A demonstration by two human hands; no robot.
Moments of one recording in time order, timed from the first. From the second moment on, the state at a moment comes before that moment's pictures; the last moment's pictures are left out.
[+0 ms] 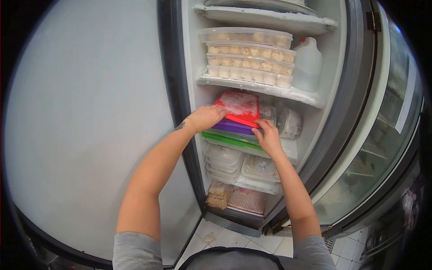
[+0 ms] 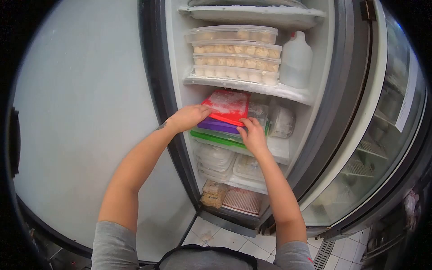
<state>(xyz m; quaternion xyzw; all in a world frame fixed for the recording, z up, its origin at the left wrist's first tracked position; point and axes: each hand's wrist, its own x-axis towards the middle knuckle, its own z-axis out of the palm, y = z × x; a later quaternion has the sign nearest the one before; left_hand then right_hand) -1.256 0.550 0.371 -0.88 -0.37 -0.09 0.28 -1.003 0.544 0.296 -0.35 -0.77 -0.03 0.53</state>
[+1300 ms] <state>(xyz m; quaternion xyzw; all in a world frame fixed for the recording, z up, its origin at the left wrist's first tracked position) -1.223 0.563 0.297 -0.60 -0.44 -0.65 -0.14 -1.001 0.558 0.295 -0.47 -0.68 0.07 0.56</state>
